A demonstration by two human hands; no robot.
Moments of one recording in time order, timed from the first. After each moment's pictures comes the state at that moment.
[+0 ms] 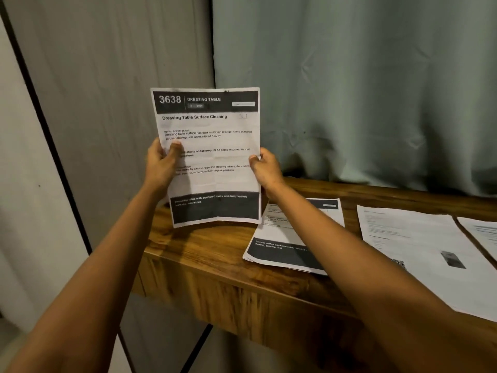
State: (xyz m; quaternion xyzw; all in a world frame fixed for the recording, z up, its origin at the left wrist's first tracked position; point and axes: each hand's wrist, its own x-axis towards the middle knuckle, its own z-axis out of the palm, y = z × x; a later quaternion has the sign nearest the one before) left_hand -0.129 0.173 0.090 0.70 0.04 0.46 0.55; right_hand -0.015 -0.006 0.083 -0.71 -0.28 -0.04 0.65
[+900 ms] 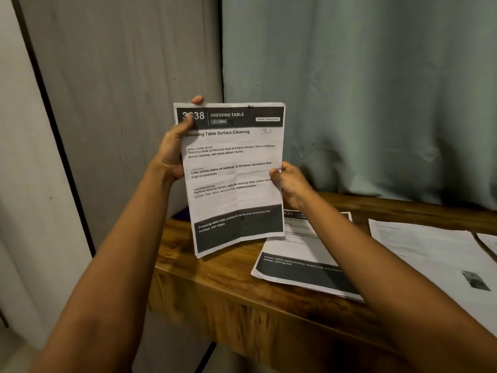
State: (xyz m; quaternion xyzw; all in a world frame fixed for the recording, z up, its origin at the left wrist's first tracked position) left_hand -0.111 0.171 0.151 0.54 -0.24 0.21 0.78; right_hand 0.018 -0.024 0.082 -0.63 -0.26 0.08 0.73
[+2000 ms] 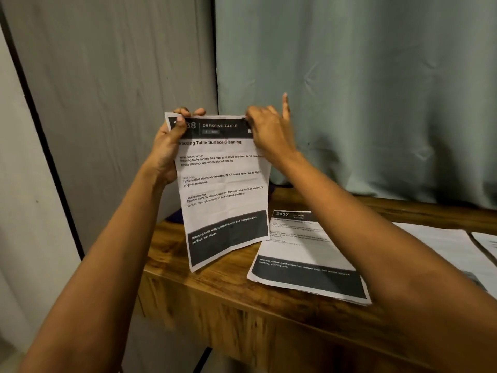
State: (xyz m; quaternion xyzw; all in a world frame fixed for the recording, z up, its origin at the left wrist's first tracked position) left_hand -0.107 0.177 0.148 0.56 -0.25 0.29 0.74; right_hand 0.018 -0.001 0.168 -0.74 -0.39 -0.51 0.21
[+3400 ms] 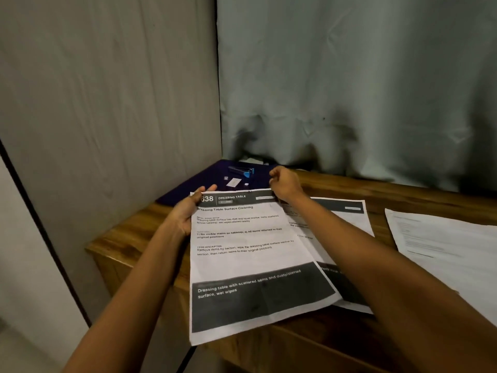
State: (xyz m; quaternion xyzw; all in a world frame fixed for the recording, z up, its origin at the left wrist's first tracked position) left_hand -0.050 0.183 -0.009 0.40 0.19 0.16 0.88; right_hand 0.120 0.022 0.005 -0.88 -0.25 -0.08 0.41
